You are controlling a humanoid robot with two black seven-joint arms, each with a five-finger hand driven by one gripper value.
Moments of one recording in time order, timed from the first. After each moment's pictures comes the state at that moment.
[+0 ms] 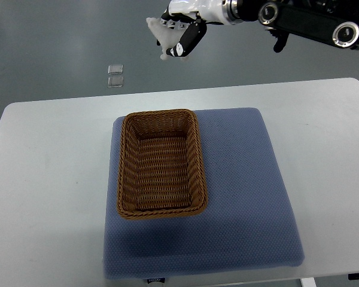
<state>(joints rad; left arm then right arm) -0.09 0.00 -0.17 -0.18 0.04 -0.02 0.14 1.72 -0.24 -0.12 1.02 -0.72 0.26 -0.19</state>
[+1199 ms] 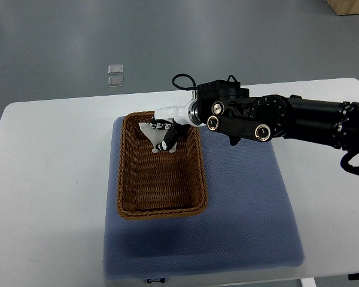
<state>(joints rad) -0.09 0.00 -0.17 -0.19 0.04 -0.02 0.14 1.36 0.00 -0.19 0.84 -0.74 0.20 -0.18</state>
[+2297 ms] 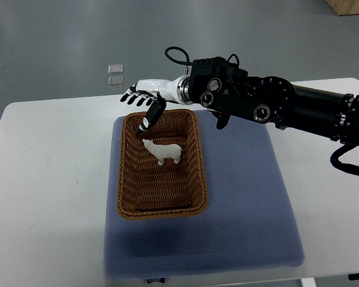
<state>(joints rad) -0.09 0.00 -0.17 -0.18 0.04 -0.02 0.14 1.38 -0.01 0.08 0.83 -0.72 0.16 -0.16</state>
